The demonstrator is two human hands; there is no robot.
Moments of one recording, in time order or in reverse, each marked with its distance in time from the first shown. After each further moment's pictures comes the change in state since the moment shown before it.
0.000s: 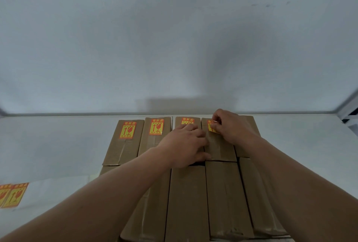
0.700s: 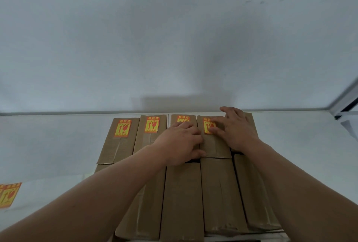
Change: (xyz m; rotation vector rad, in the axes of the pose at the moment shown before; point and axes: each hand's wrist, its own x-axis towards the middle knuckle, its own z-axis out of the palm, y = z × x) left_hand 0.001 0.000 0.001 0.002 -0.002 -0.003; right_hand -0.018 0.027 0.010 -0.176 0.045 -0.032
